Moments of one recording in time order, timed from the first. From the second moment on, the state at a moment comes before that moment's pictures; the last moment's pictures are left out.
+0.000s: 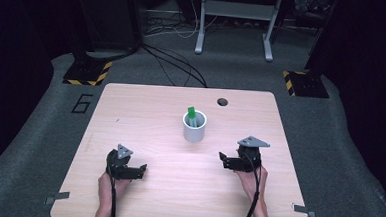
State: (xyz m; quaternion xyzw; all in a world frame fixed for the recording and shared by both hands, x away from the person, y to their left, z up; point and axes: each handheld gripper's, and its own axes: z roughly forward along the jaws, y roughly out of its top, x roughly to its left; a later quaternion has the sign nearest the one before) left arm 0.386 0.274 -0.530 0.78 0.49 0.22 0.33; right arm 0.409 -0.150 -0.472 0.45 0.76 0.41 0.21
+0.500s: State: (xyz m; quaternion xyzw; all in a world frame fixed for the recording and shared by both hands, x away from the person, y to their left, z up) left arm 0.386 0.273 -0.530 0.77 0.49 0.22 0.33; right arm 0.383 -0.175 -0.520 0.50 0.76 0.36 0.23
